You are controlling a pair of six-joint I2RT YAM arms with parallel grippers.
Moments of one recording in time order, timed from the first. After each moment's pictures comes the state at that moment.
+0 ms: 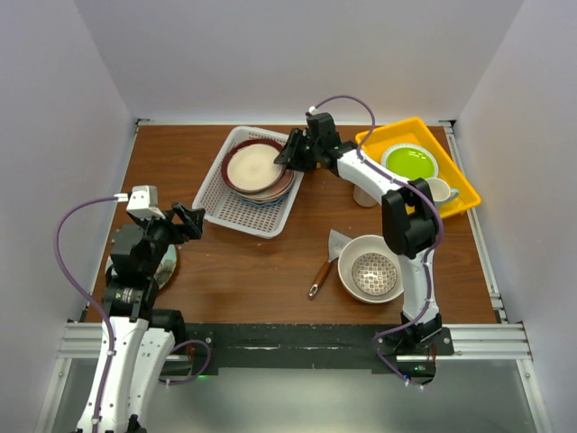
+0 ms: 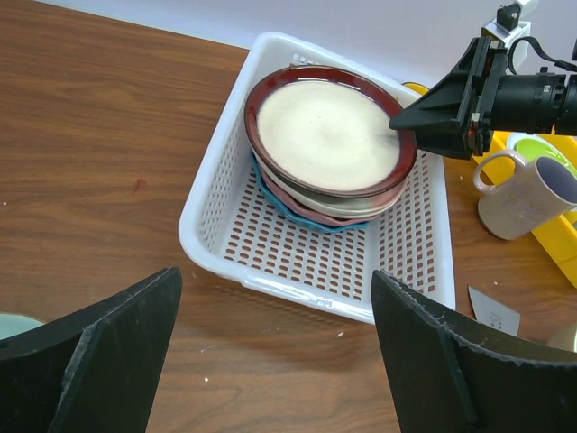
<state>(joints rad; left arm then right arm) -0.04 0.45 0.57 -0.29 0.13 -0.32 0.49 2.15 1.78 -0.25 -0.25 0.78</state>
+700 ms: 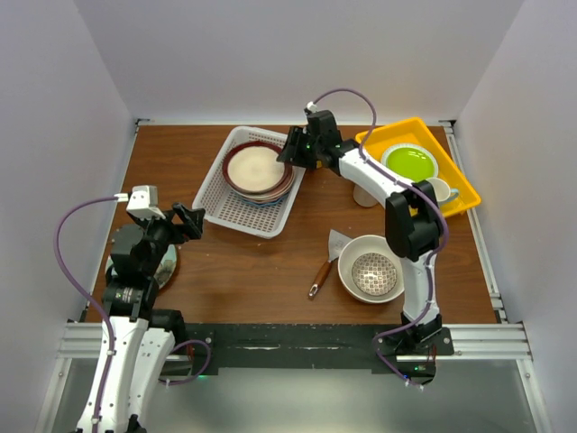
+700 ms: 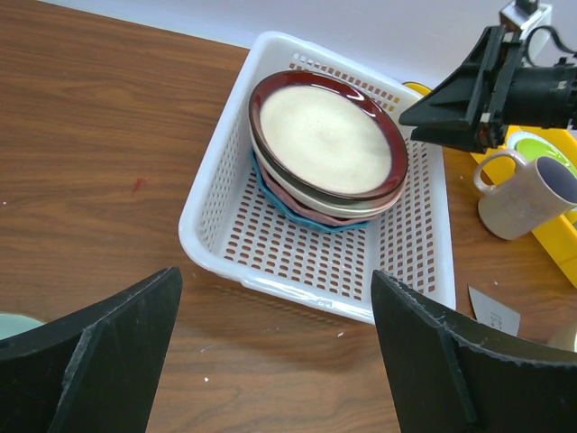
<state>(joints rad) -0.04 0.45 0.57 -0.29 0.13 -0.33 0.50 2.12 1.78 -0.28 -0.18 0.64</state>
